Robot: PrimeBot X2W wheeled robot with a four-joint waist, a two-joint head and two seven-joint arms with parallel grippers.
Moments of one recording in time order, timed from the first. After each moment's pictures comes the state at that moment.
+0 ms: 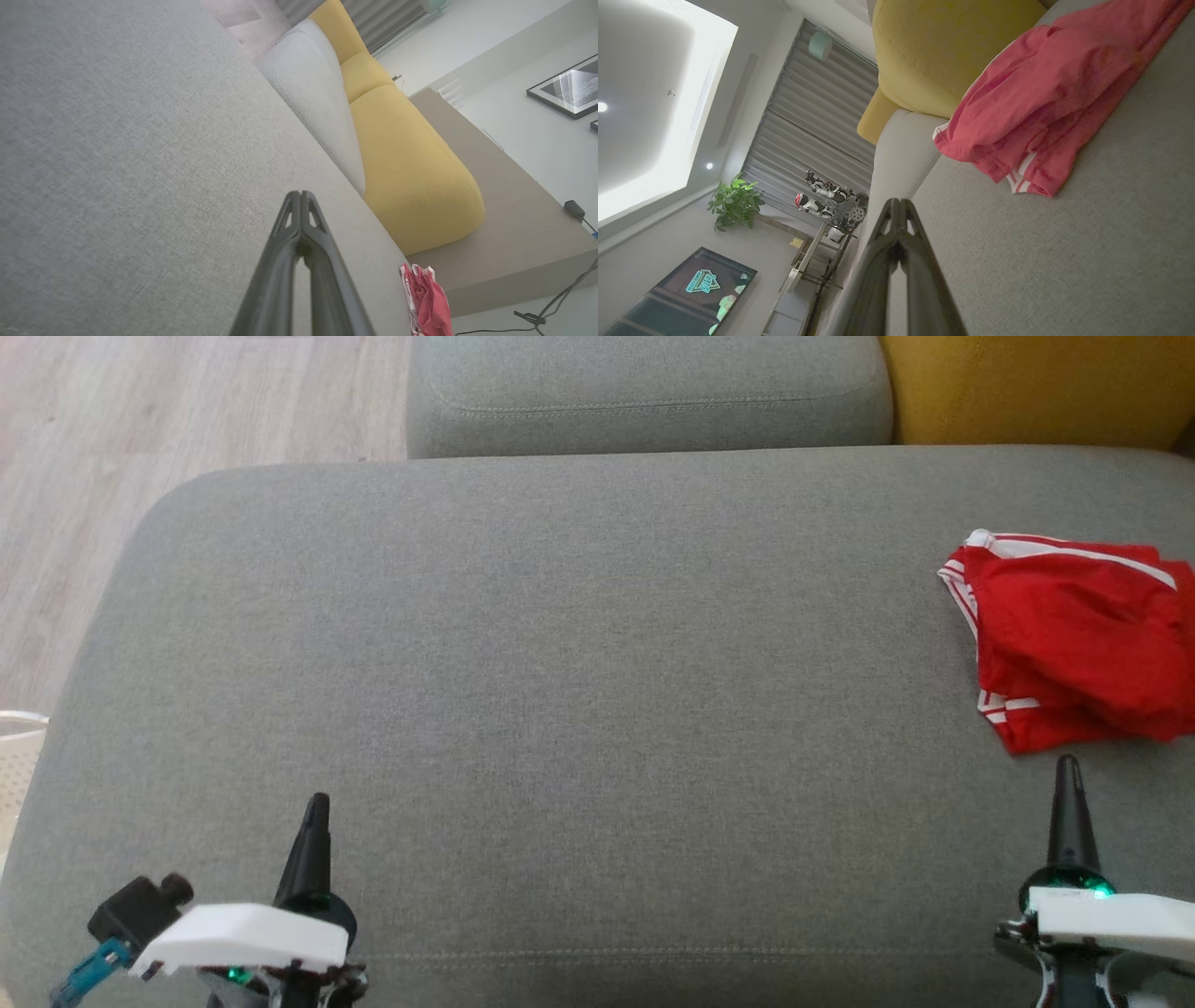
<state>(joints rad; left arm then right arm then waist) 0.07 0.07 -0.11 0.16 -0.99 -0.03 -0.08 0.04 -0.06 -0.01 0.25 0.99 0.12 -0.07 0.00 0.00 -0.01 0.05</state>
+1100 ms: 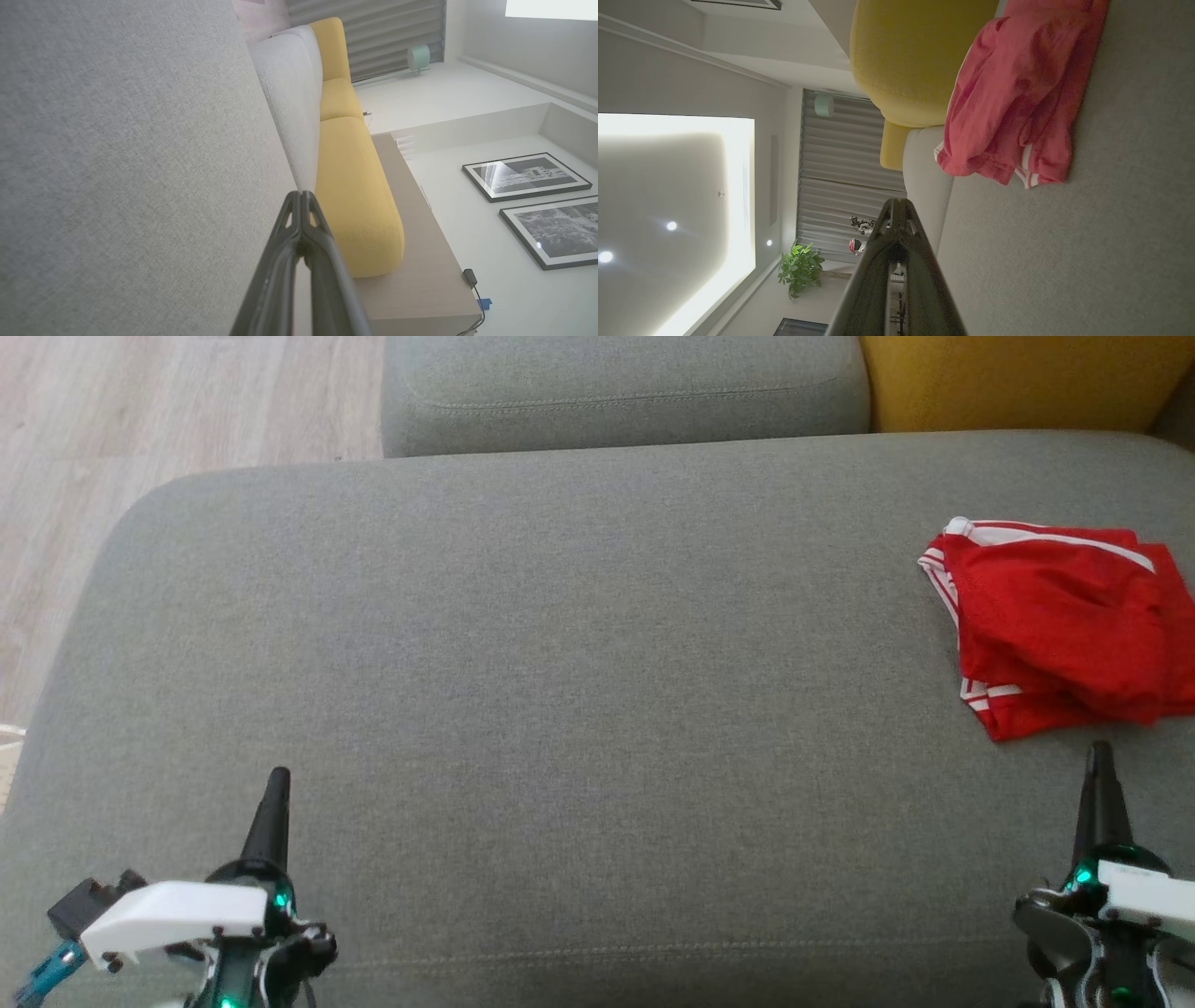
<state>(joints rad) 0.00 0.07 -0.03 0.23 -1.39 -0.09 0.01 -0.01 -0.06 -0.06 0.27 1.38 0.12 0.02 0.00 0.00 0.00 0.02</state>
